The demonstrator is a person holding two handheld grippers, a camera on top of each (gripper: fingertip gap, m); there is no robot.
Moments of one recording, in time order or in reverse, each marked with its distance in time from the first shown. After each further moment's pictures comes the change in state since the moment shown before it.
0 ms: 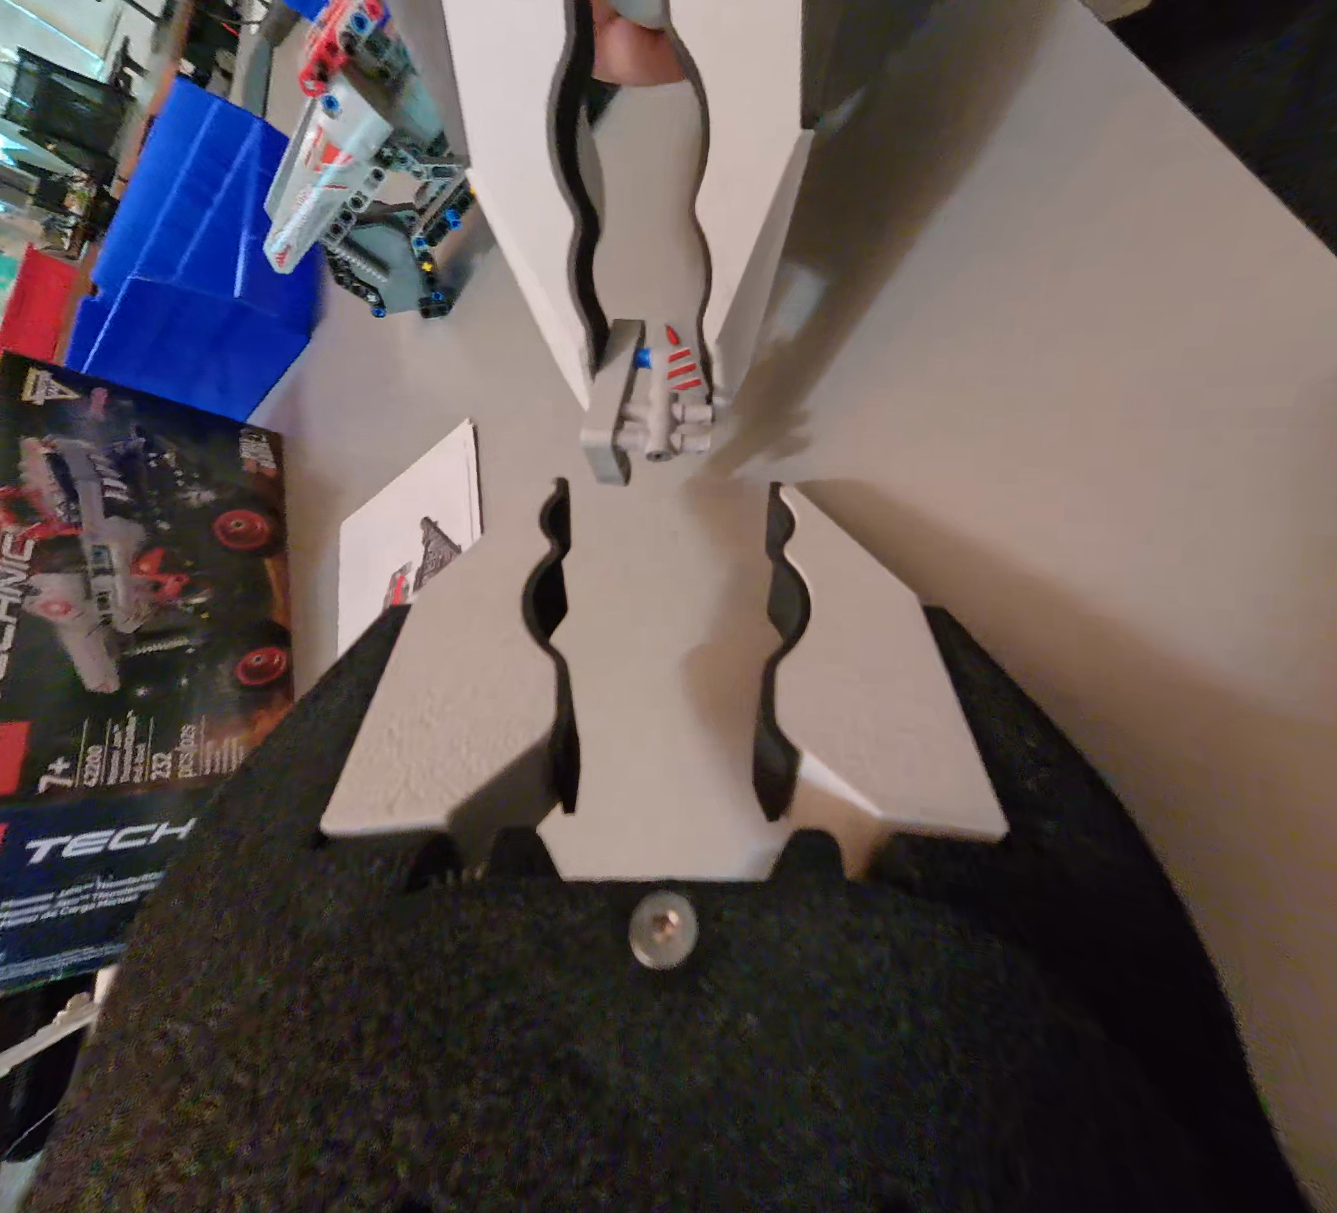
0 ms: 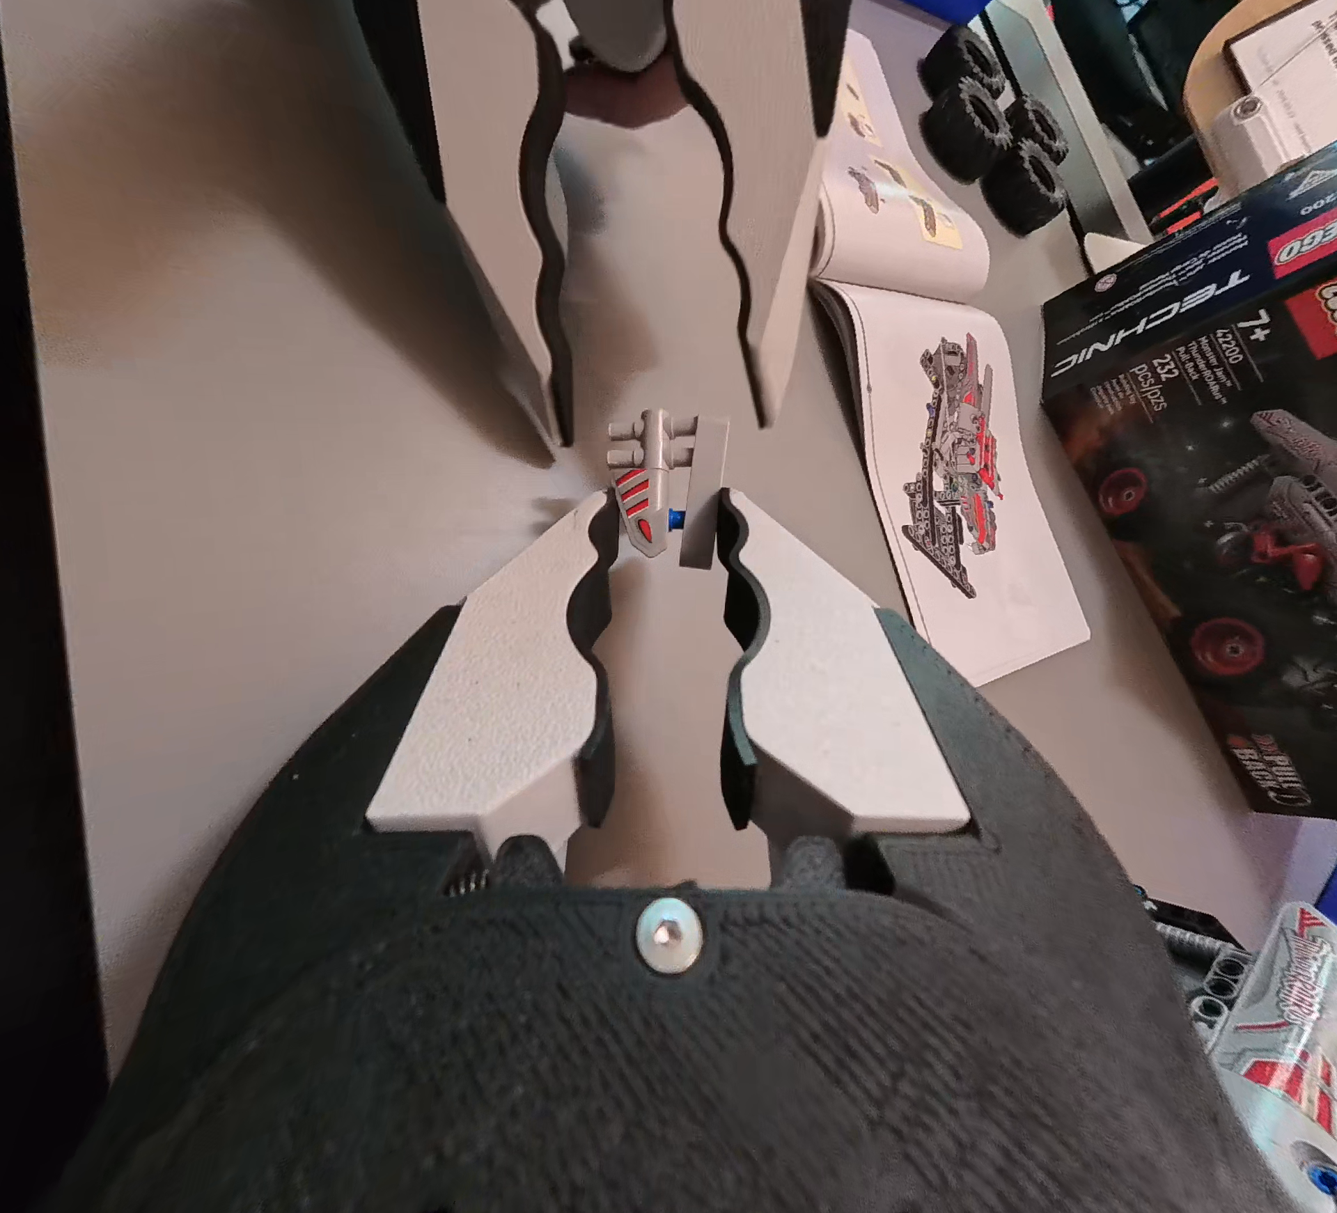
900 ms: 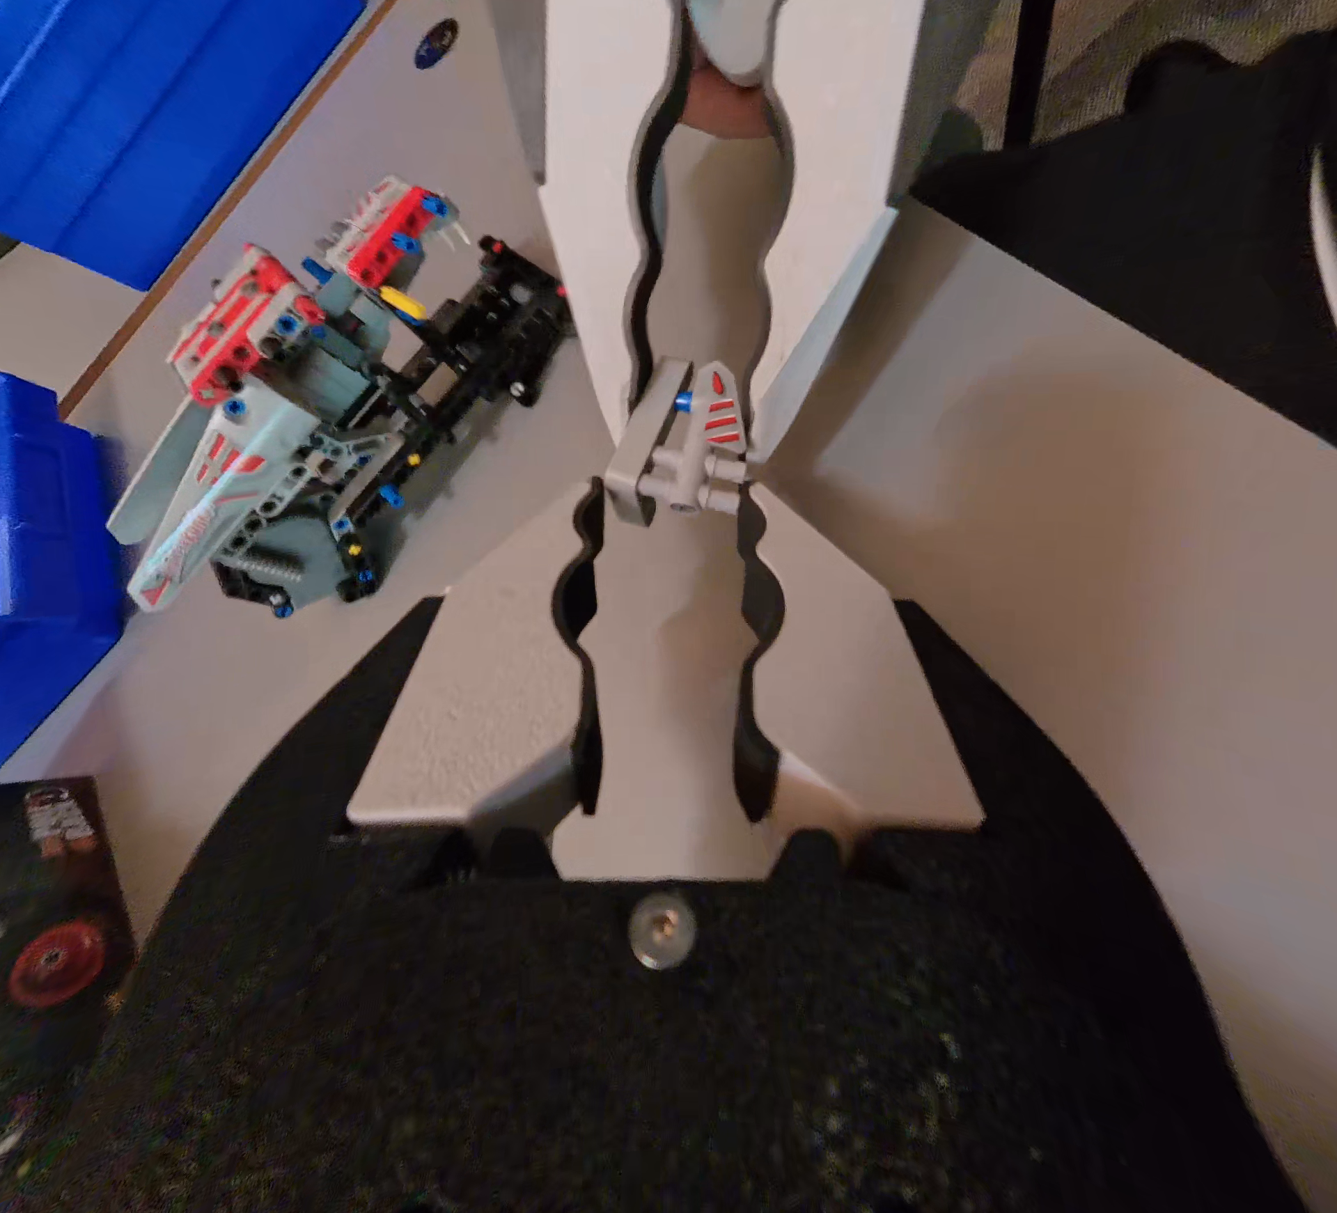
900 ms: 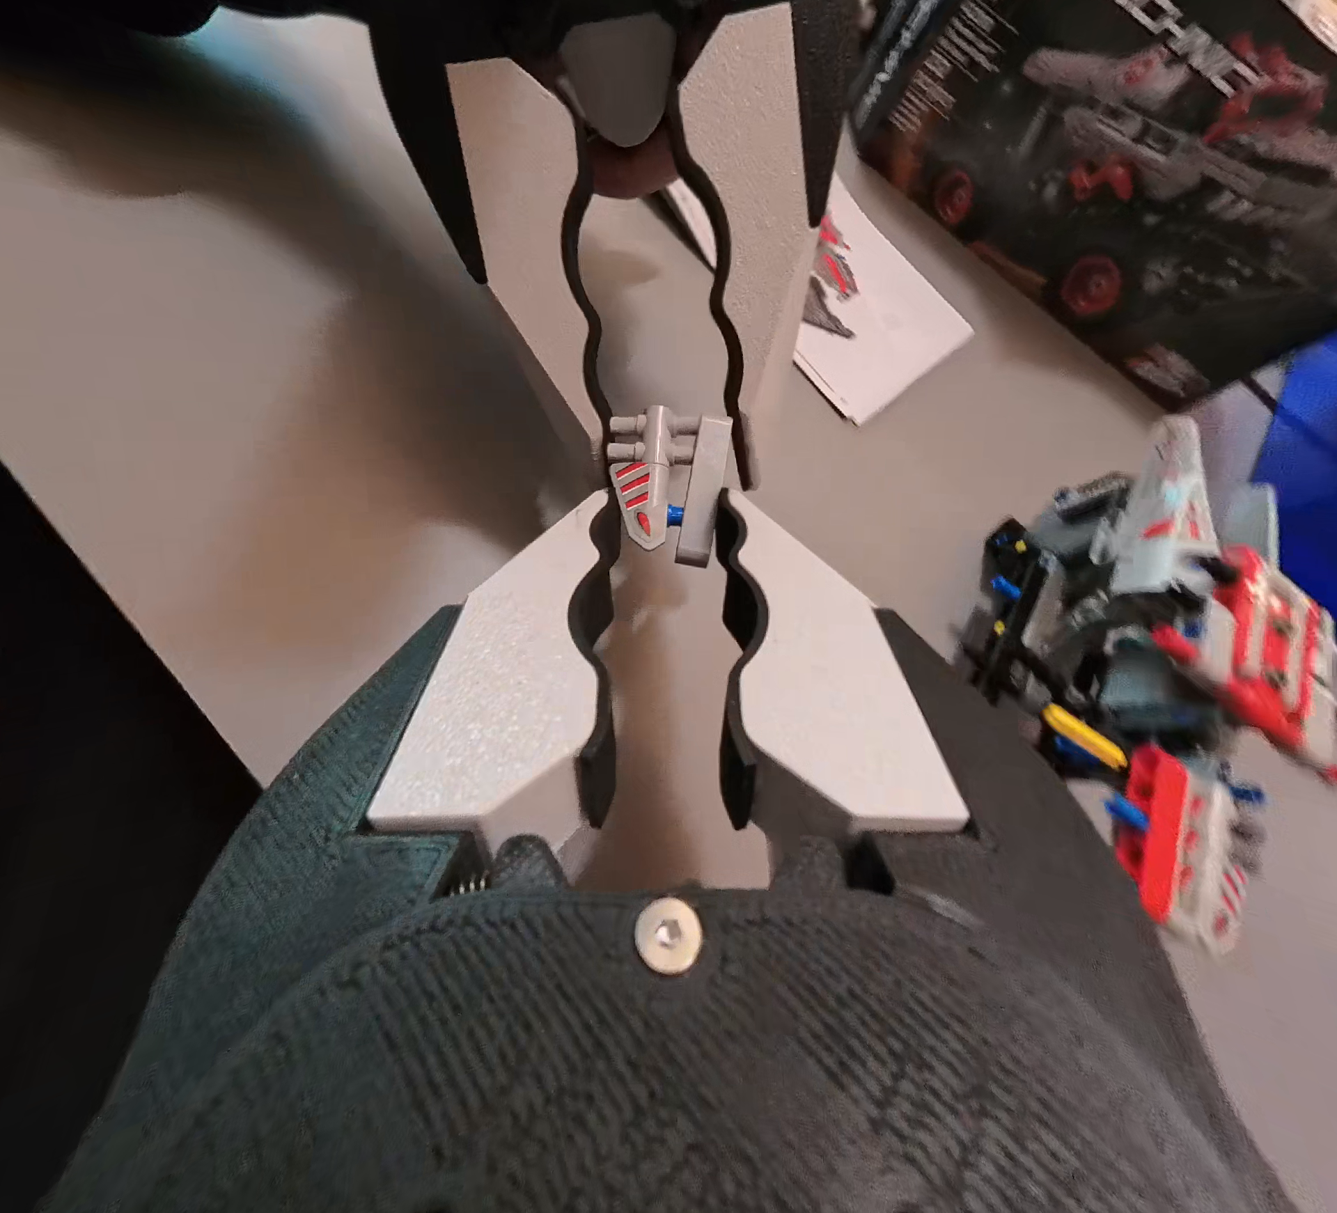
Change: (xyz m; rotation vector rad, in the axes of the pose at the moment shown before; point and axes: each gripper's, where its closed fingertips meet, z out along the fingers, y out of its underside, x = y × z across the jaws) left arm -0.021 -0.068 0.067 0.202 0.381 0.041; right arm 0.018 0.039 -0.061 -0.088 0.269 0.379
